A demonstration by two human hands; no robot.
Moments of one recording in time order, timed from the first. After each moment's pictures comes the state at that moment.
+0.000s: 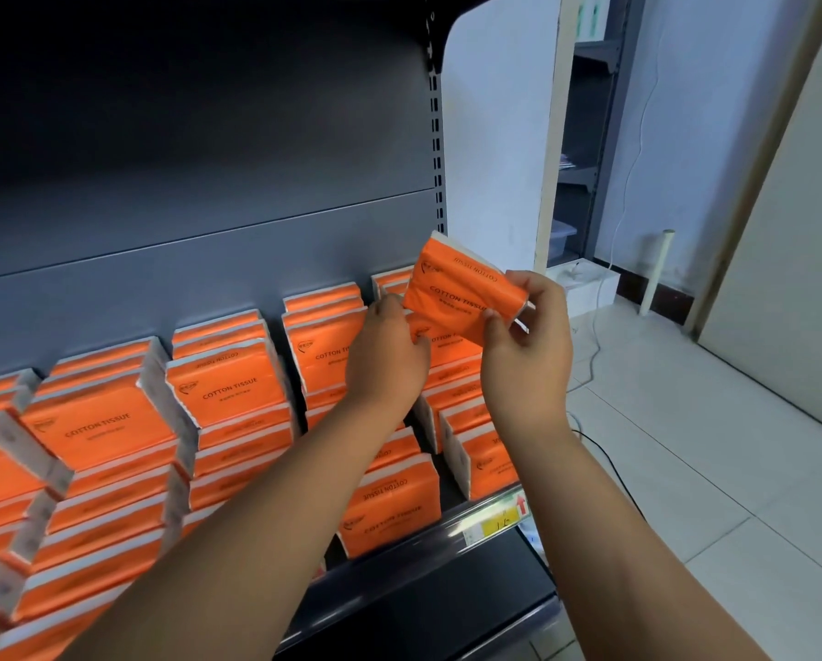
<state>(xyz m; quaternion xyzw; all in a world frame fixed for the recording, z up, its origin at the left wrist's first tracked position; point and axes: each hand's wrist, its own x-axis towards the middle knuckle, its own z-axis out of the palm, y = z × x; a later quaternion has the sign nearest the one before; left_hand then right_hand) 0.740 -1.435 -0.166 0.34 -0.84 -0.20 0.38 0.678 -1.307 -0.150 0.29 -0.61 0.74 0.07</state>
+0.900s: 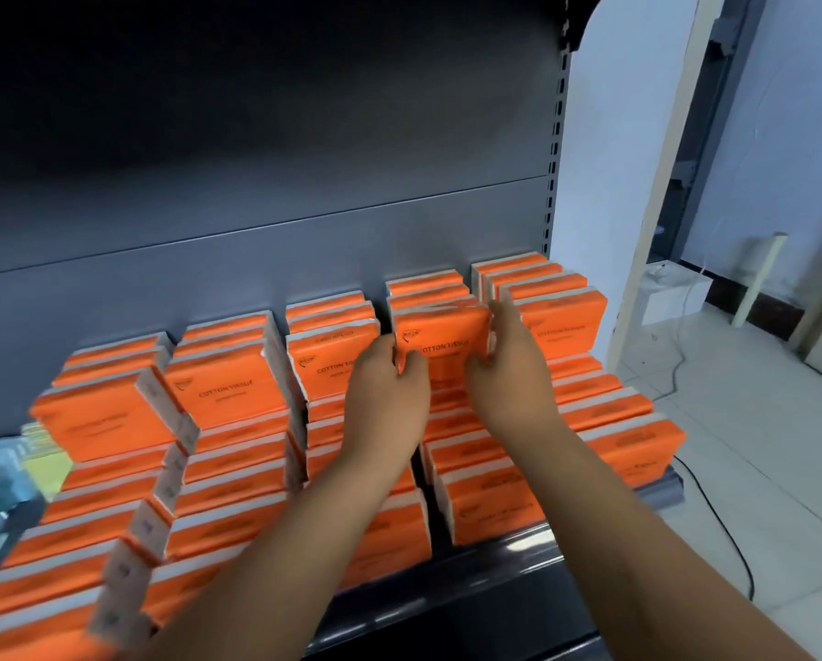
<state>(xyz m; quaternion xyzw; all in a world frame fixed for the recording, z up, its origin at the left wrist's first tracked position) 0.869 -1.444 -0.170 0.40 -0.72 -0.35 0.44 0.738 -1.395 -0.182 0.47 -0.69 0.55 0.02</state>
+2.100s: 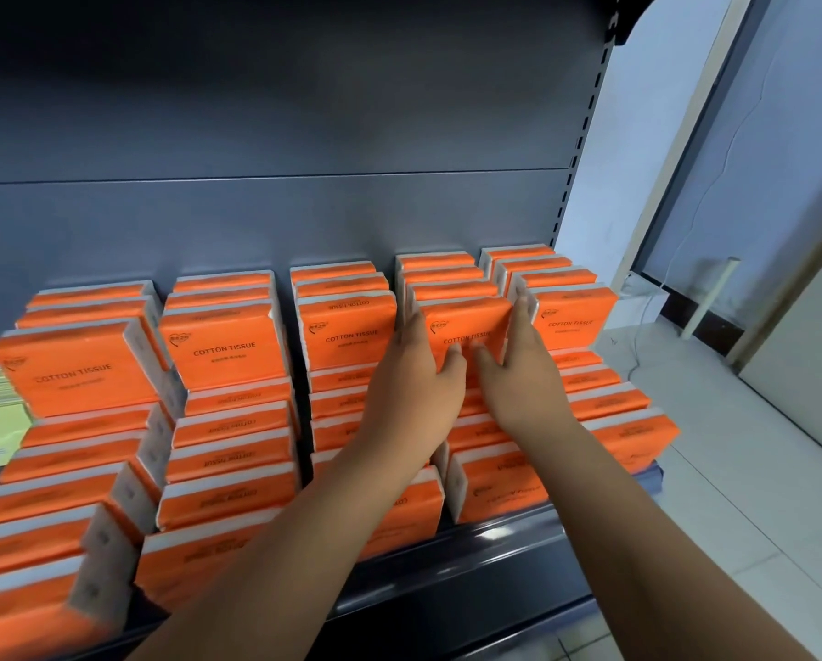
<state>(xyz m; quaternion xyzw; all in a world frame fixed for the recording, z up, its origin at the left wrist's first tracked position) 0.874 -1.455 -0.193 0.36 -0.79 -0.33 0.37 0.751 -1.390 -0.194 0.44 -0.78 0.44 0.00</state>
